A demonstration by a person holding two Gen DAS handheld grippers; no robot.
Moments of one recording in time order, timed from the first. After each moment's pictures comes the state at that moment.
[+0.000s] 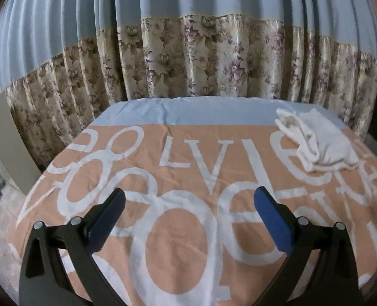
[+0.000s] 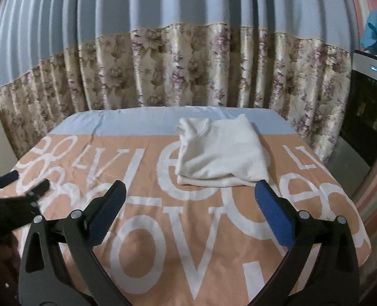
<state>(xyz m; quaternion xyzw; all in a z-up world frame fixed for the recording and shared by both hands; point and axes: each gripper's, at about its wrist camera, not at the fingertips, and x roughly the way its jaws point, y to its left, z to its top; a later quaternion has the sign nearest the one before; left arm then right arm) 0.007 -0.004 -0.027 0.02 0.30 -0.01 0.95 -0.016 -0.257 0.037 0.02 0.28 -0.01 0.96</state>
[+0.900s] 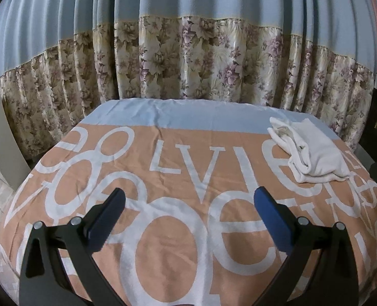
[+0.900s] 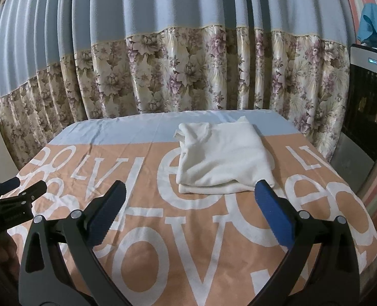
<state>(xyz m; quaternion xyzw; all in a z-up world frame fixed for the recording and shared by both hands) 0.017 -0.004 -0.024 -0.01 0.30 -0.03 0.95 -0.008 -0.258 0.029 0.03 0.27 -0.01 0.96</state>
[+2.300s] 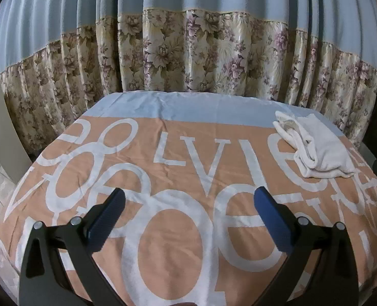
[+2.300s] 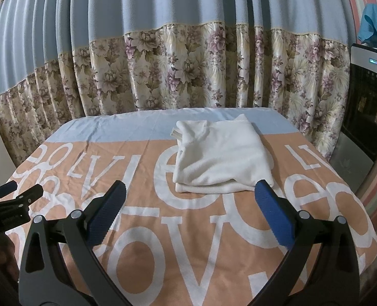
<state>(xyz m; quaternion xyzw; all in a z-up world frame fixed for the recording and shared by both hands) 0.020 0.001 -0.035 -0.01 0.32 -0.02 0.95 -0.001 -0.262 0.029 0.03 0.28 -0.01 0.96</state>
